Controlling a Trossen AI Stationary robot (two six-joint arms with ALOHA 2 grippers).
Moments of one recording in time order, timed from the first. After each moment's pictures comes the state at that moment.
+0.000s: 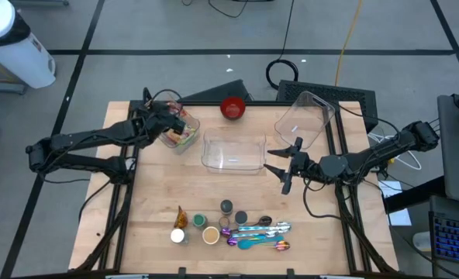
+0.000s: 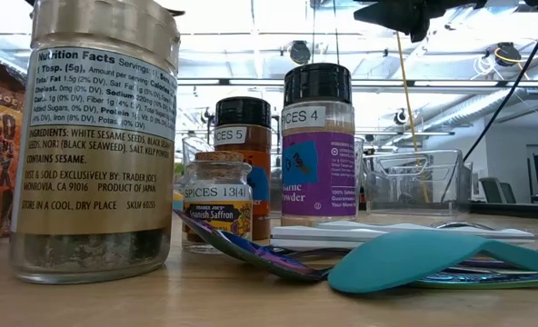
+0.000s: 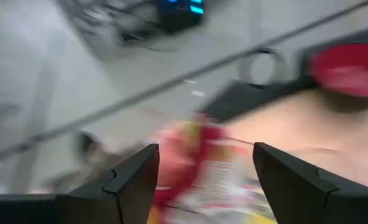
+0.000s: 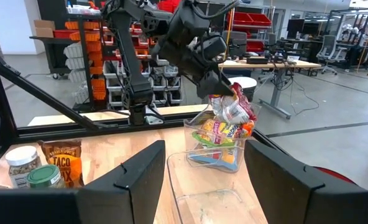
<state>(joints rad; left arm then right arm) 0.39 1.03 0.73 -0.43 -0.74 -0.38 0.34 1.02 0.58 0.42 0.65 0.00</state>
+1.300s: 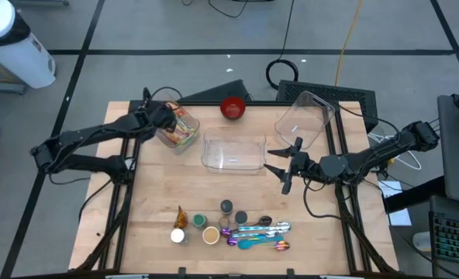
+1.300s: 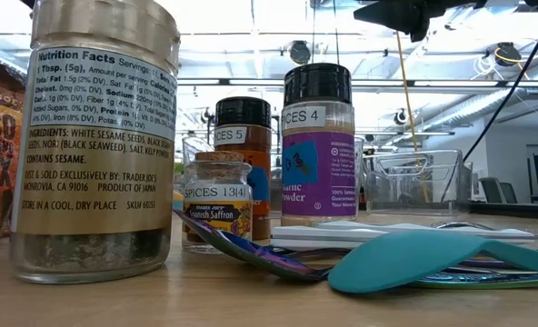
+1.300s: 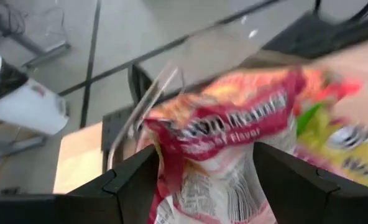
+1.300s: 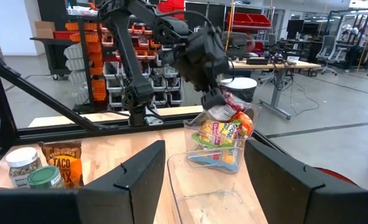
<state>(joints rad) 0.58 1.11 0.71 -0.63 -0.75 -0.45 0.34 1.02 0.58 0.42 0.65 0.00</state>
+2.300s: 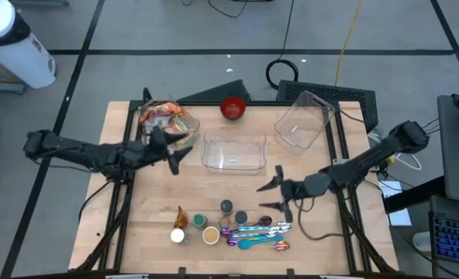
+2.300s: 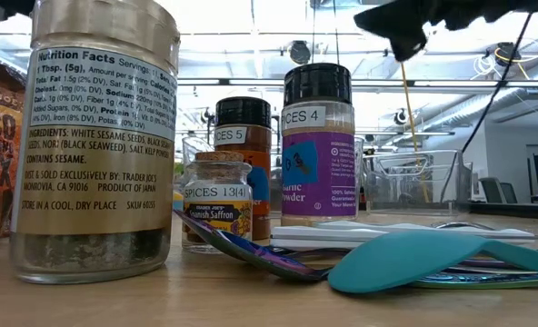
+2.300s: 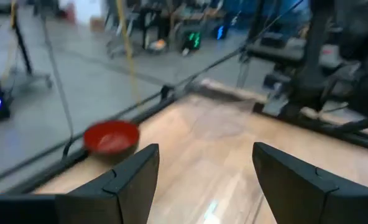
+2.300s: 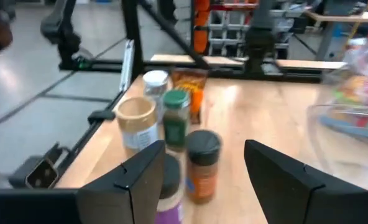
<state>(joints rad) -0.14 0.75 0.48 0.14 -0.60 -0.20 0.45 1.25 0.58 0.46 0.28 0.10</state>
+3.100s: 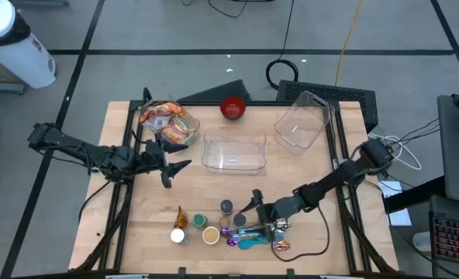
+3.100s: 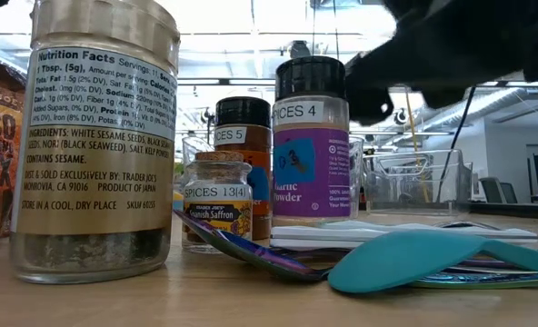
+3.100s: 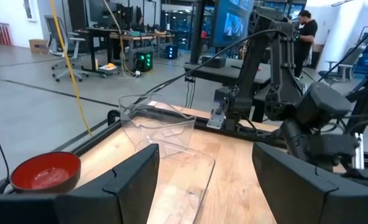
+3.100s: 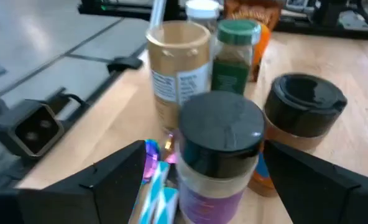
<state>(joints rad) -0.31 0.75 0.50 0.24 -0.56 -0.13 0.47 1.76 0.70 0.73 0.18 0.09</state>
